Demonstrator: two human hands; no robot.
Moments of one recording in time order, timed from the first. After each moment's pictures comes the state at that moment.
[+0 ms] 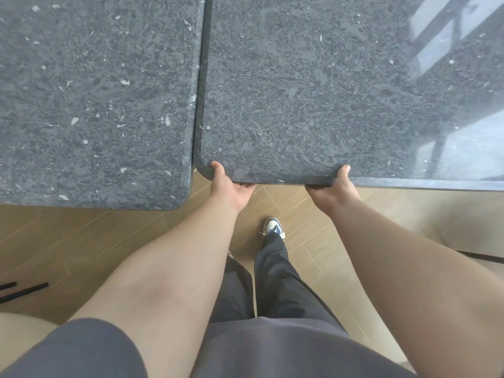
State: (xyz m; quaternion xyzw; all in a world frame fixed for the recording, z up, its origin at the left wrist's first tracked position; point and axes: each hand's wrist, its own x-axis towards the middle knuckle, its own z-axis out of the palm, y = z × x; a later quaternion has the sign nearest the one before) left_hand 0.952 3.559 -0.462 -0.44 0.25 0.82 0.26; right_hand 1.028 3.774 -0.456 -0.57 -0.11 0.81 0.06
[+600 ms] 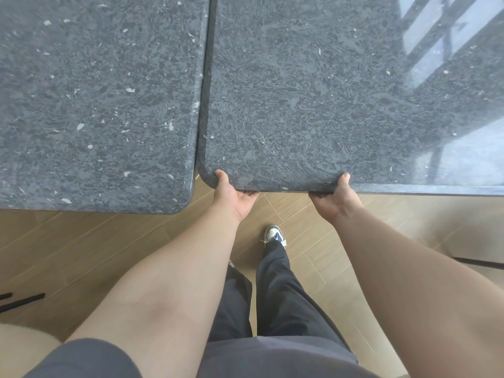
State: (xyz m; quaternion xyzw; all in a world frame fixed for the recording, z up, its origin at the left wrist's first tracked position) left_hand 0.965 3.555 -0.461 -0.42 0.26 0.82 0.28; right_hand 1.037 3.771 -0.462 -0.56 -0.12 0.82 0.07
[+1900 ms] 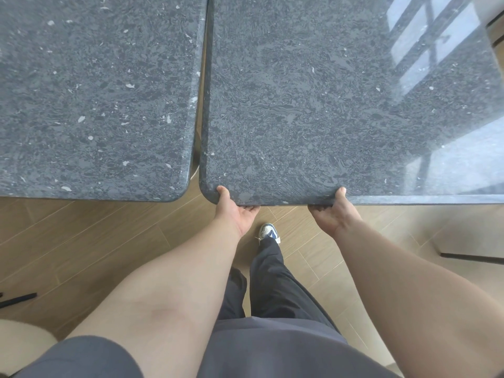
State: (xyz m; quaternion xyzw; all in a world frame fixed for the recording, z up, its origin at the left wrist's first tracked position) left_hand 1.036 3.550 -0.453 -0.44 0.25 0.81 0.29; right_hand 1.105 3.764 -0.445 -0.57 -0.14 0.81 0.07
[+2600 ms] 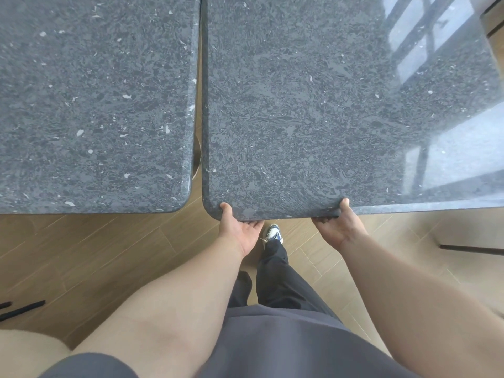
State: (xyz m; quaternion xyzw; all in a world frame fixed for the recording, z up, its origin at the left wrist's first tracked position) left_hand 1.053 3.545 -0.451 -0.46 0.22 0.80 0.31; right_hand 1.122 3.761 -0.435 -0.56 -0.14 0.81 0.06
